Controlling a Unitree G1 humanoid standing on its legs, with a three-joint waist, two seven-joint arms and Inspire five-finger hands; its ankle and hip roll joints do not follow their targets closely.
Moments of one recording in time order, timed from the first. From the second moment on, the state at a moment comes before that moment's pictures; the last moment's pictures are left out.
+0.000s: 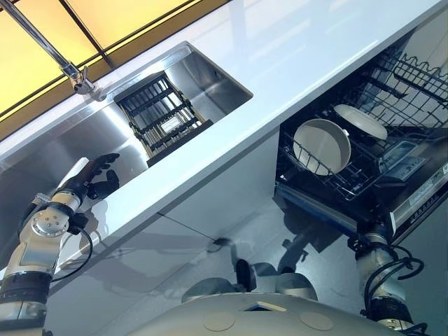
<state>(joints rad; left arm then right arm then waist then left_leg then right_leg) 0.06 0.75 0.13 0.33 0.16 -0.04 -0.25 0.13 -0.37 -0.25 0.54 0.63 -0.12 0.00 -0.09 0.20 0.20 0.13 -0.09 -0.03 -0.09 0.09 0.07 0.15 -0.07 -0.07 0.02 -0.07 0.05</state>
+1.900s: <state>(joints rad) -0.07 0.63 0.15 0.42 0.11 -0.20 -0.31 0.00 -0.48 -0.35 0.48 0.67 0.15 0.24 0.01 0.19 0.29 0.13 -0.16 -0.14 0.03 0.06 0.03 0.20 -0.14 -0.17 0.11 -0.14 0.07</state>
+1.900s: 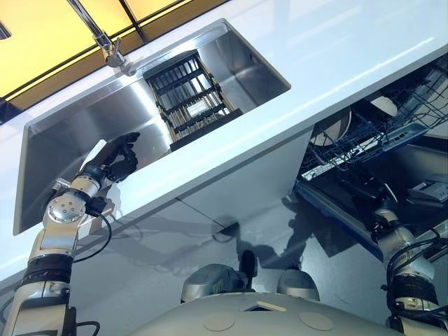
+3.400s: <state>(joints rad) -0.10 0.65 0.16 0.39 0.03 -0.20 -0.31 -0.09 -0.63 -0.26 0.57 0.36 0.27 0.16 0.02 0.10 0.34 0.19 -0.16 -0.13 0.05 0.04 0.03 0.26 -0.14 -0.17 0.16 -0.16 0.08</state>
